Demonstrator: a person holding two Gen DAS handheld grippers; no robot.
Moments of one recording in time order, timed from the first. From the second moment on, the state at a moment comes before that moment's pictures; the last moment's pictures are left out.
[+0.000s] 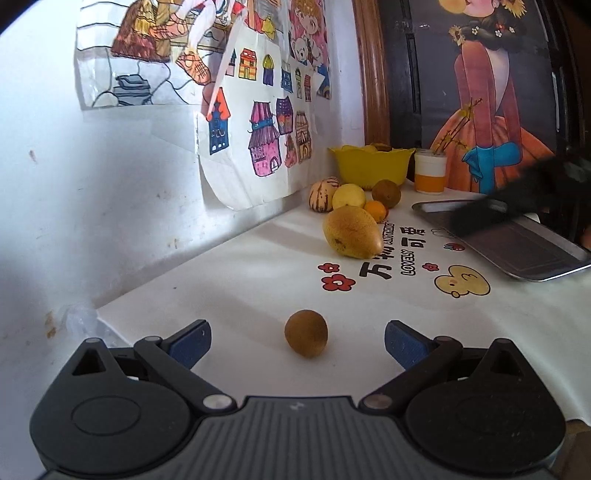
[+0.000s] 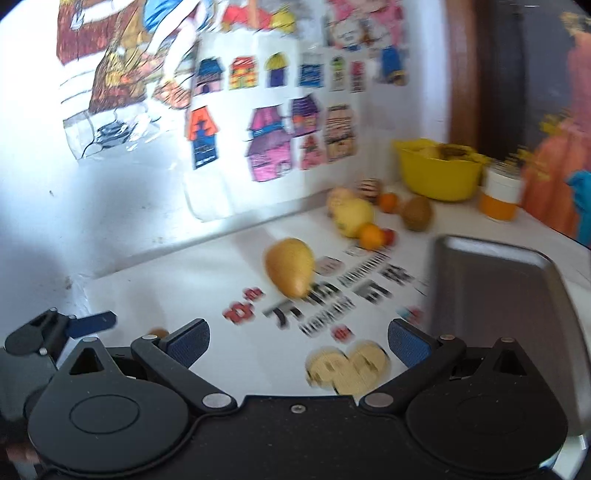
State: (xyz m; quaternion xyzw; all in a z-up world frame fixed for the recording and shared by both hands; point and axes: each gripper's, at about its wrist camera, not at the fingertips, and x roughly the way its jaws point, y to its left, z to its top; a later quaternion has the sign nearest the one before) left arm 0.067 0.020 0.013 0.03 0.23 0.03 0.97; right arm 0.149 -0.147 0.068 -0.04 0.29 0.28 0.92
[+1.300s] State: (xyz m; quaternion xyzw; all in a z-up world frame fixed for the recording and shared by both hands) left arm 0.126 0.002 0.039 -0.01 0.27 0.01 0.96; right arm 0.278 -0.147 0.041 0.03 0.33 0.32 0.89
